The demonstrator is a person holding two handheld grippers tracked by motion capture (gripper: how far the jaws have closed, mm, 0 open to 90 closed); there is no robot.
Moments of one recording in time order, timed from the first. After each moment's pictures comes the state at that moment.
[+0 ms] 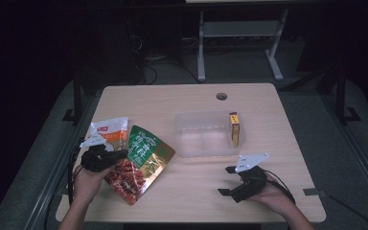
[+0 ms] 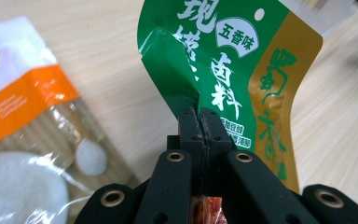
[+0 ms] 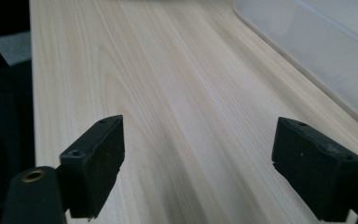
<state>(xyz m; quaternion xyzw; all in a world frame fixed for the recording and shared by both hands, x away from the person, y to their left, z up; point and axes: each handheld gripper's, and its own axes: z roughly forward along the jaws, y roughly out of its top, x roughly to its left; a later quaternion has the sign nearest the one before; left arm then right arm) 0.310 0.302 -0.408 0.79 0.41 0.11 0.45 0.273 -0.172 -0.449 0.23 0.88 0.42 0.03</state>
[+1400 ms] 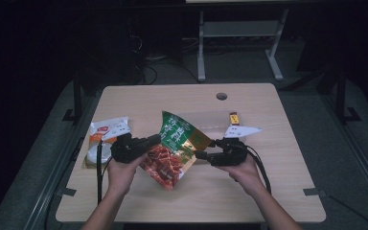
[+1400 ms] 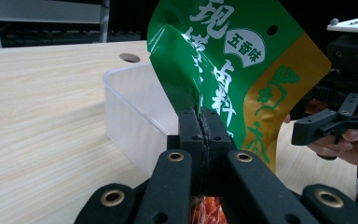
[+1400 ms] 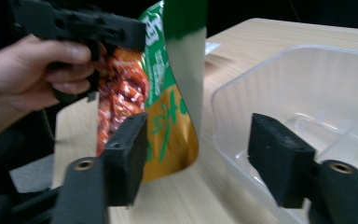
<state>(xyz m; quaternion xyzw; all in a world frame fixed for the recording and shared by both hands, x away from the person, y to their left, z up) 0.314 0.210 -0.377 0.72 0.37 0.08 0.58 0.323 -0.125 -0.404 0.29 0.76 0.58 0.01</state>
